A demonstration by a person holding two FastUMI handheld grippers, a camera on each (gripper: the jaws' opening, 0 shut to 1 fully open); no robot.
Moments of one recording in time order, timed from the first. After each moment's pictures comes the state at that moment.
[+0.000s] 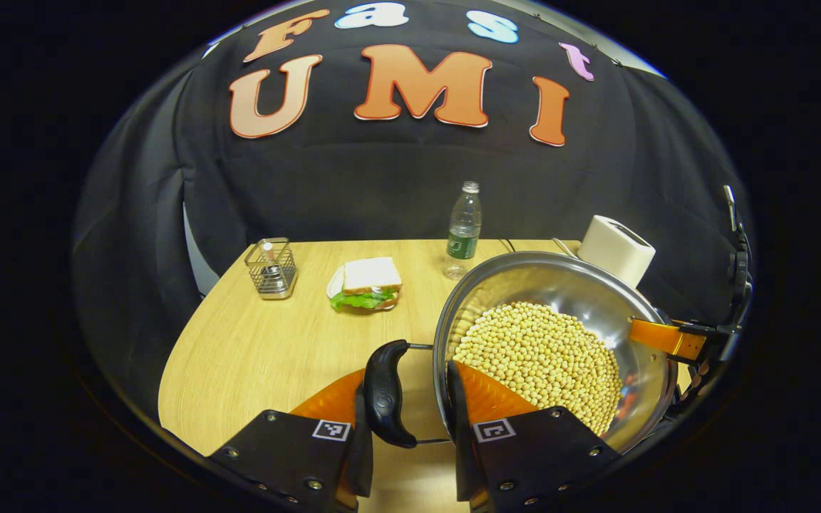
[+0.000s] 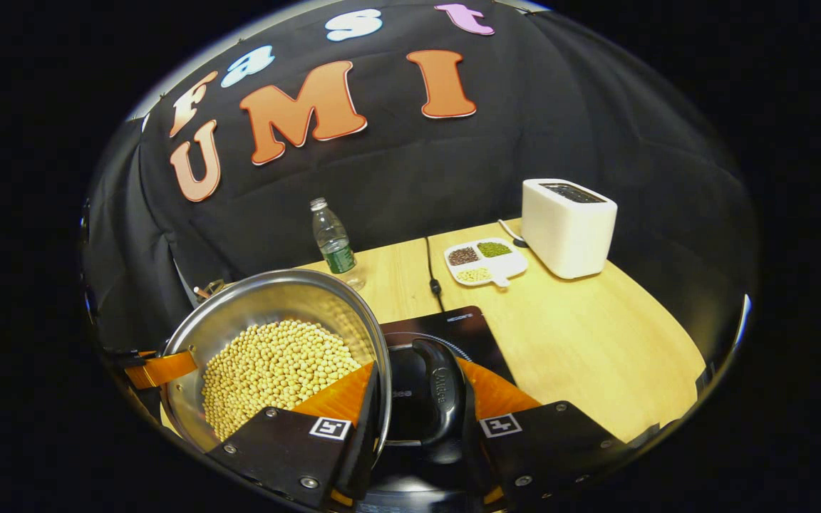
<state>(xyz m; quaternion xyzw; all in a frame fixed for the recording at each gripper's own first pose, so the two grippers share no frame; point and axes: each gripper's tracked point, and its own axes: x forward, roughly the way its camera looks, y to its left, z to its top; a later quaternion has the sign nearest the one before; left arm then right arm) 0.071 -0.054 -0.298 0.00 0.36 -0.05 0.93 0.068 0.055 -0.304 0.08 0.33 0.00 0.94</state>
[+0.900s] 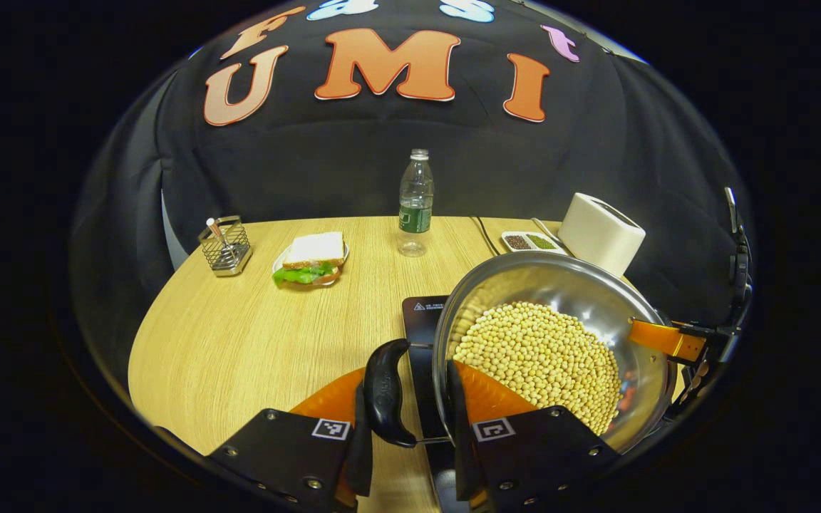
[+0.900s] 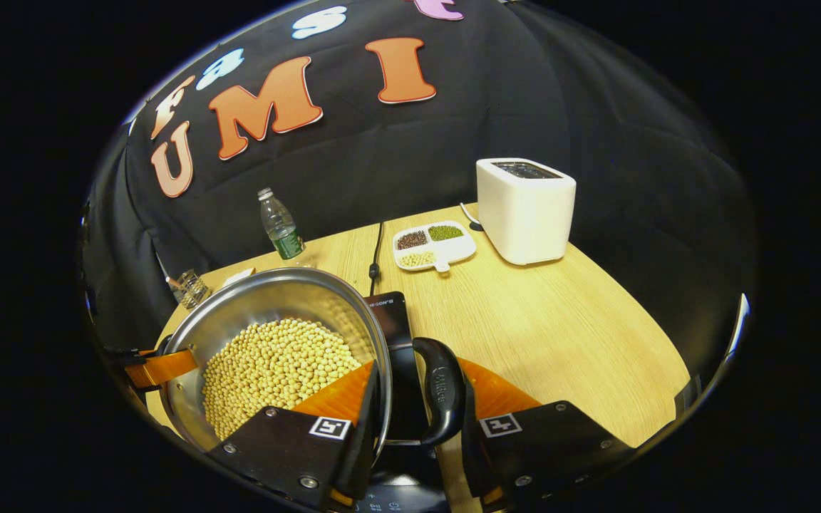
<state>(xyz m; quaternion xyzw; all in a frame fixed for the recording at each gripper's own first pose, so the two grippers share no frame) 0.067 -0.139 -0.344 -0.01 0.39 -0.05 0.92 0.060 -0.023 -0.341 0.07 0.36 -0.02 0.93</state>
